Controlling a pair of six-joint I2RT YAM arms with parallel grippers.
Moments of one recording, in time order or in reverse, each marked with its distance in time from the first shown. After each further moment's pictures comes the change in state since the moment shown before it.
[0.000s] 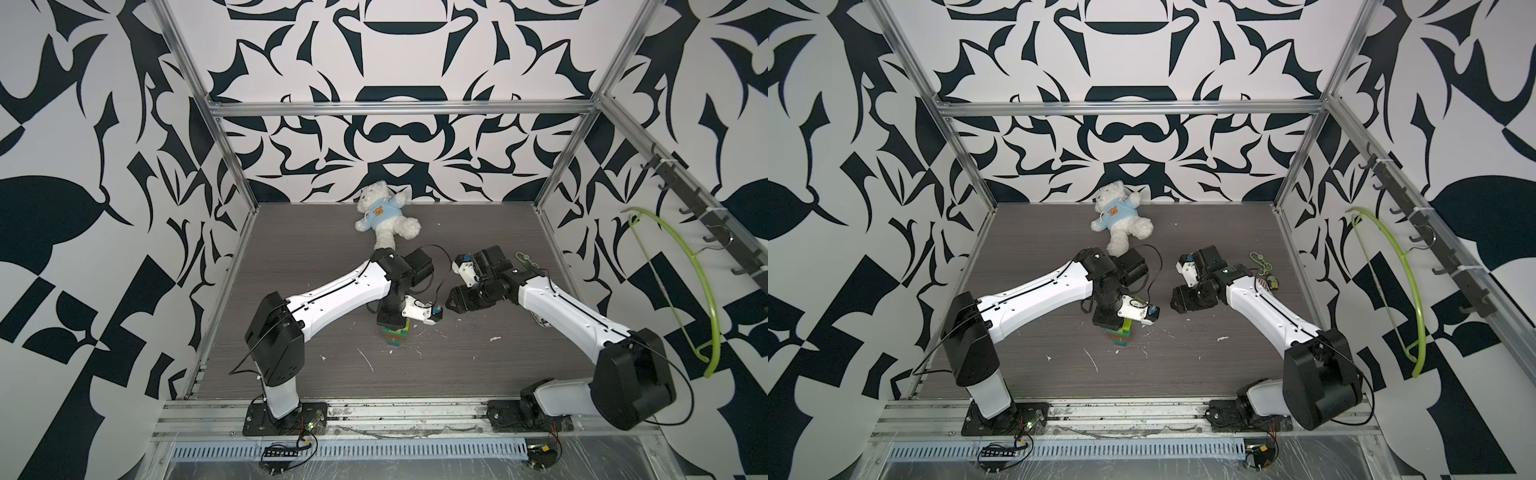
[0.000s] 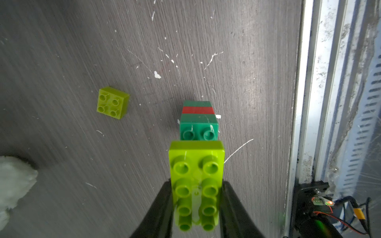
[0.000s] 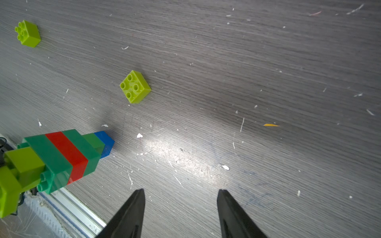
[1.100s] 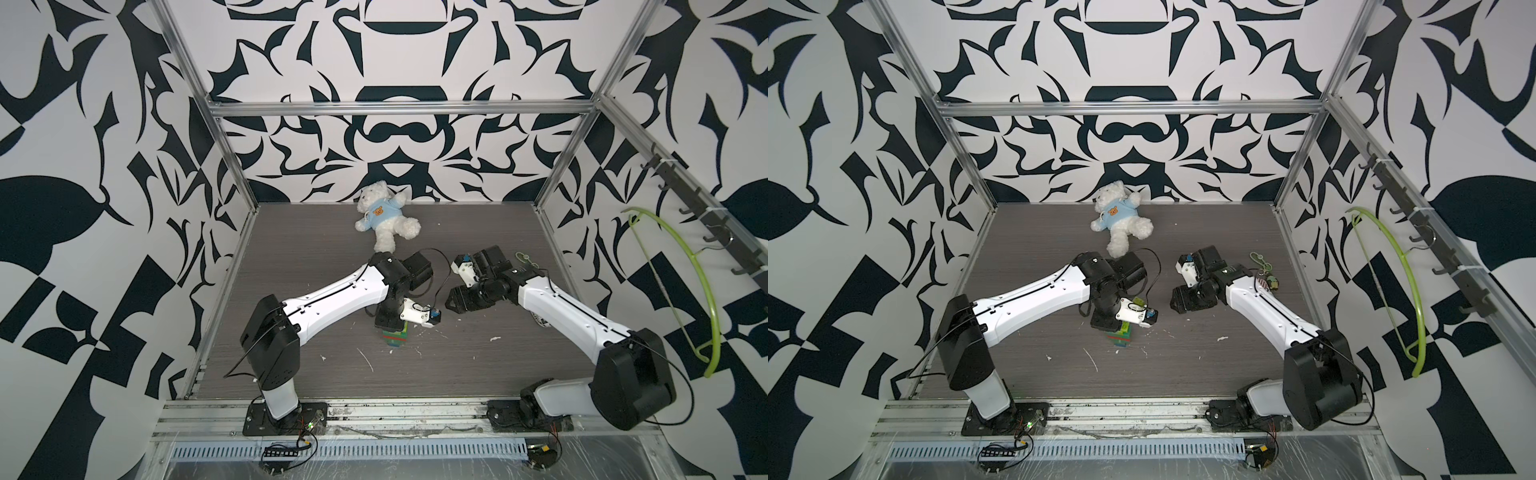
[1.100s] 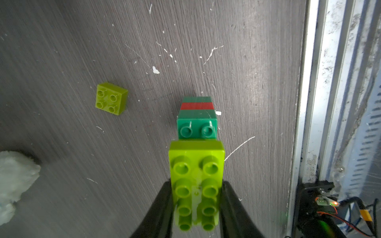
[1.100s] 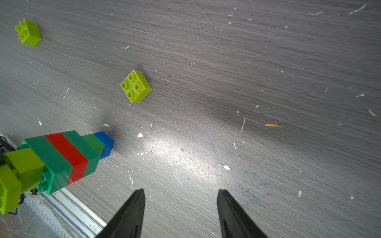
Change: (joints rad) left arm -0.026 -0.019 -0.045 0.021 -0.030 -0.016; right arm 0.002 0.000 0.000 0.000 0.000 0.000
